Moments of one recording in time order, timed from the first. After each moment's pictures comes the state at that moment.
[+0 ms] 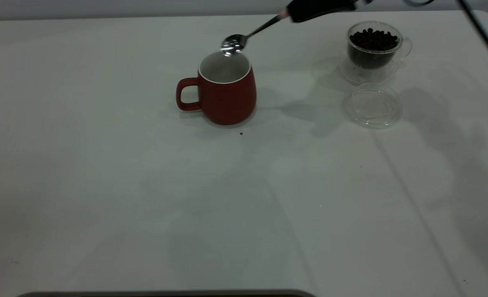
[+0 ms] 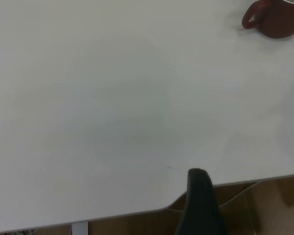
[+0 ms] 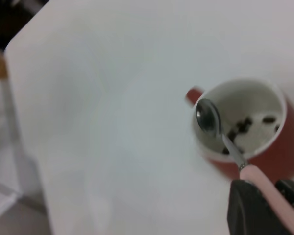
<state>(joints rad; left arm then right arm) -0.10 -0.01 -0.49 -0.04 1.14 0.02 0.11 2.32 -1.55 1.21 1.03 -1.49</state>
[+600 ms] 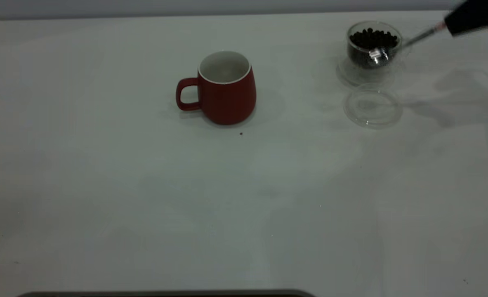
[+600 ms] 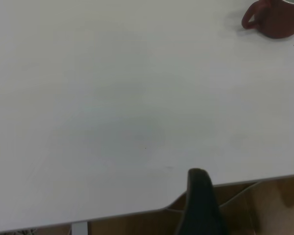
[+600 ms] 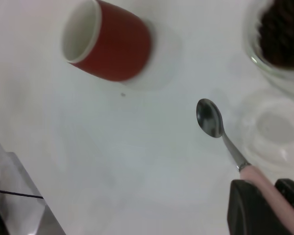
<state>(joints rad) -0.10 -0.01 -0.49 -0.04 1.14 0.02 -0.32 2.37 -1.55 0.99 1.17 -1.24</state>
